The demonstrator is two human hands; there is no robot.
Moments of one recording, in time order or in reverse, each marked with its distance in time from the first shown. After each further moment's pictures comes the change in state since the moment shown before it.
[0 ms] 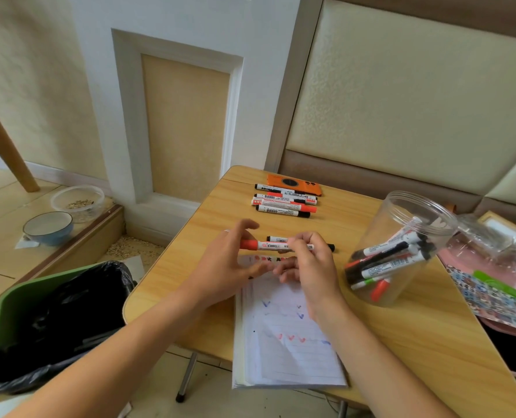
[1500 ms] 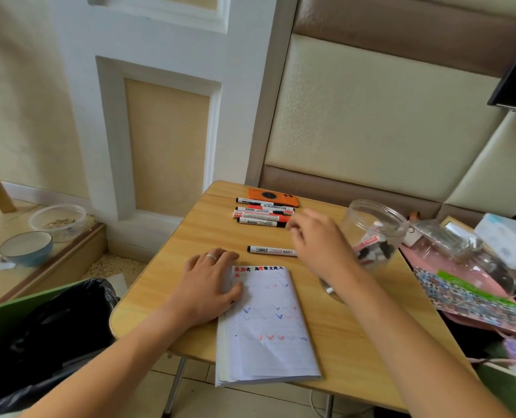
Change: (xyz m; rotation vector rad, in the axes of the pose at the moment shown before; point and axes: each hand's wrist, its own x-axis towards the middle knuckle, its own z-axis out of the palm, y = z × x) left_hand -0.016 -0.010 0.006 0.432 -0.177 0.006; right_hand 0.020 -0.066 -0.046 -1.262 -0.046 -0.592
